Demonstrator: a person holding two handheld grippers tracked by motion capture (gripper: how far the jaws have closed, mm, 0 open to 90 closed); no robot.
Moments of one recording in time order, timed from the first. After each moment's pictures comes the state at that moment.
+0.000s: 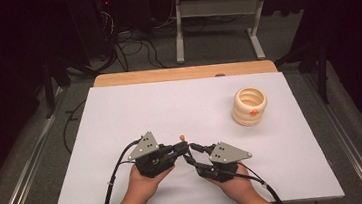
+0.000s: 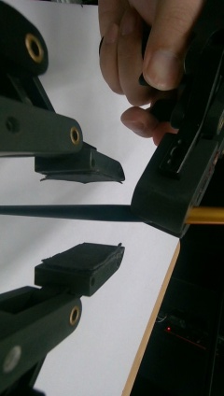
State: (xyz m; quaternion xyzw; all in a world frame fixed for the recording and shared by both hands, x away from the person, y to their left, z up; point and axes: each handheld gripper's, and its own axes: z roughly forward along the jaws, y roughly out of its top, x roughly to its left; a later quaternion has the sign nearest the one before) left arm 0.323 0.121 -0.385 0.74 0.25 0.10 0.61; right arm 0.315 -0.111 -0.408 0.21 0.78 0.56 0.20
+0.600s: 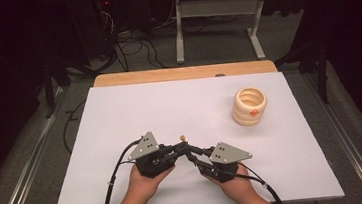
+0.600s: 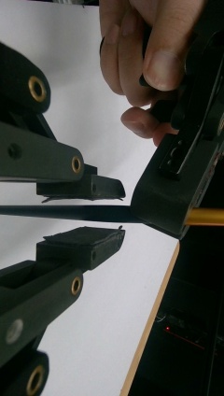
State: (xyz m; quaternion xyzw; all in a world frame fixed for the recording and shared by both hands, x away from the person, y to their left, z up) left arm 0.322 0.120 -0.385 0.74 0.25 0.10 0.62; right arm 0.315 -0.111 -0.408 0.21 0.78 0.56 0.20
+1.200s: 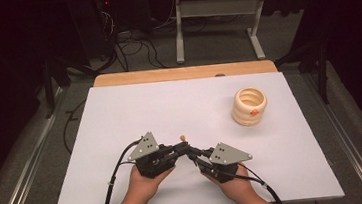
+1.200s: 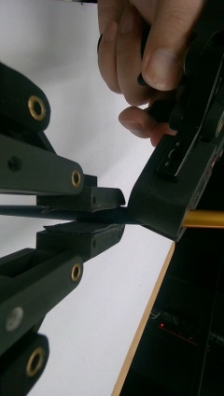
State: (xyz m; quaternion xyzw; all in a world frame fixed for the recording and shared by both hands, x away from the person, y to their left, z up) left arm 0.321 0.120 -0.383 0.74 0.25 0.10 0.62; right arm 0.313 -0.110 -0.407 0.20 0.77 0.56 0.21
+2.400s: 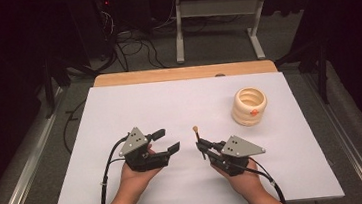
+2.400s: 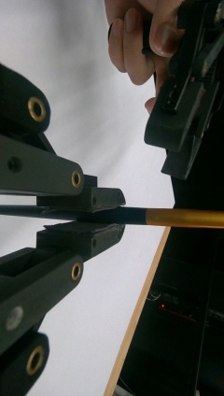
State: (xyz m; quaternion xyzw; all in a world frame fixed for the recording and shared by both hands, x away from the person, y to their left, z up) left arm 0.333 0.146 -0.386 0.72 0.32 0.16 0.59; right arm 0.324 -0.136 -0.398 0.23 0.76 0.57 0.22
